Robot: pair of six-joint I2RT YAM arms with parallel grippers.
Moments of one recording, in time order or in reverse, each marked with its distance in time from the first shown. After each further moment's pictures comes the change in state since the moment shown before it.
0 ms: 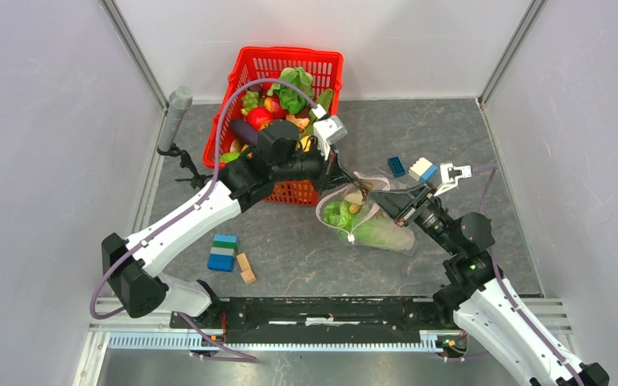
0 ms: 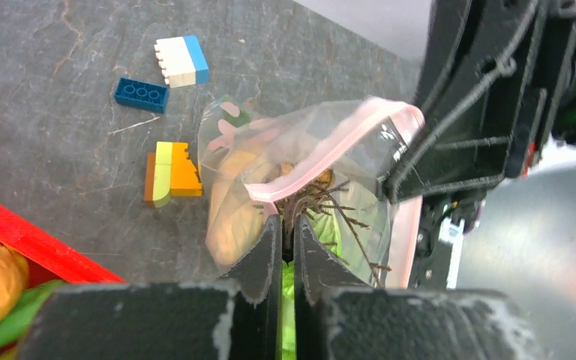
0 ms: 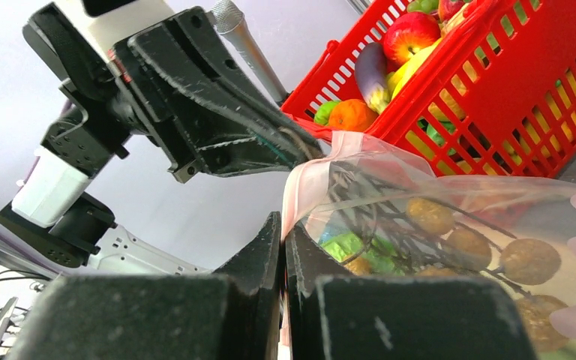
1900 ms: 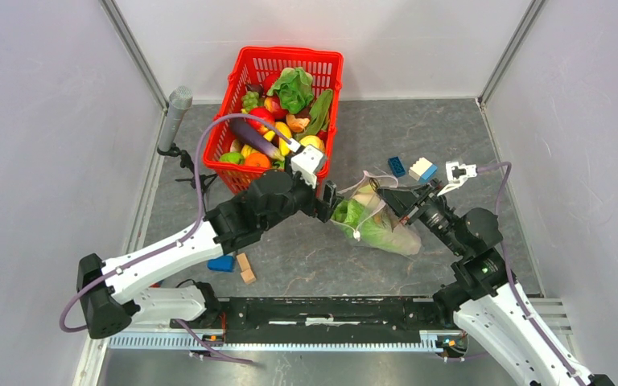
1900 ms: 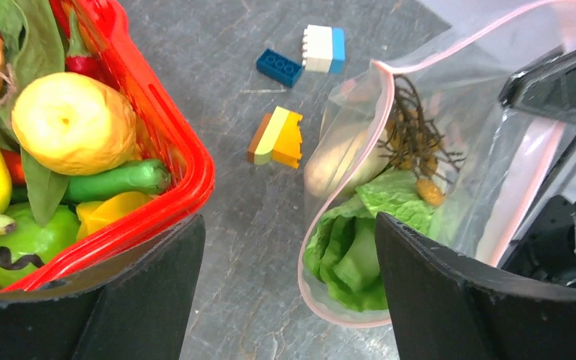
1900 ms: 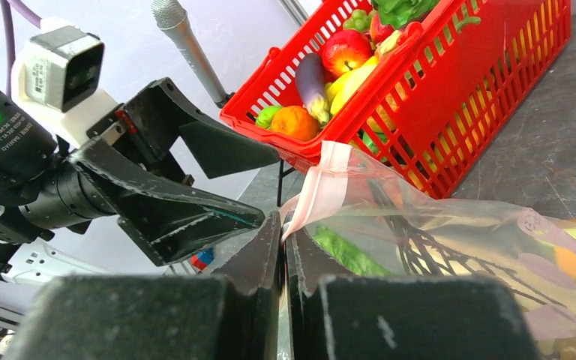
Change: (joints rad) left arm -0.204 -0.253 -0.360 0.206 -0.681 -0.125; right arm 0.000 -0.035 0.114 -0.253 0.091 -0.203
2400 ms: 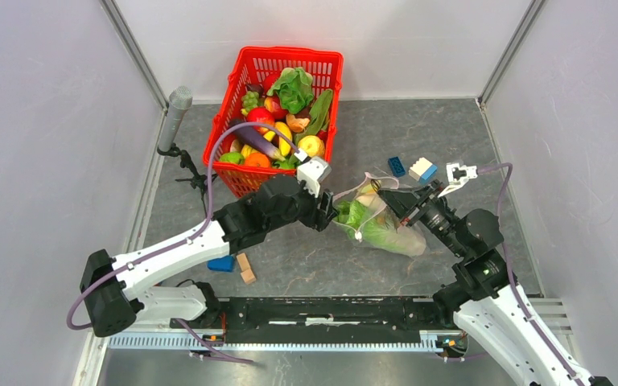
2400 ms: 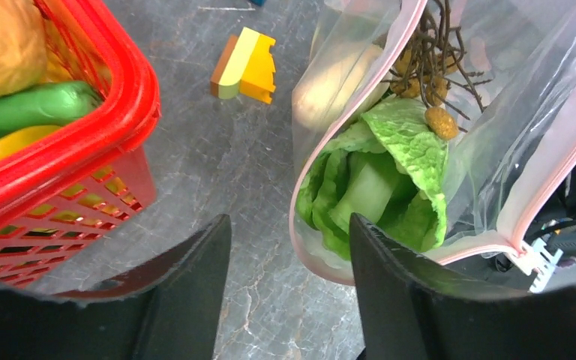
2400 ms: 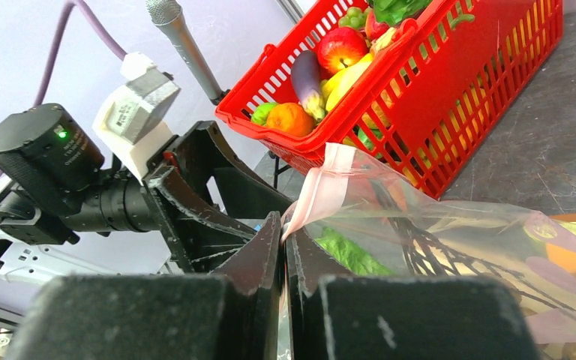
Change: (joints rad) left arm 0.025 0.040 -0.058 -0.062 0.116 -0.069; right arm 0.000 -0.014 0.000 -0.025 0.003 -0.016
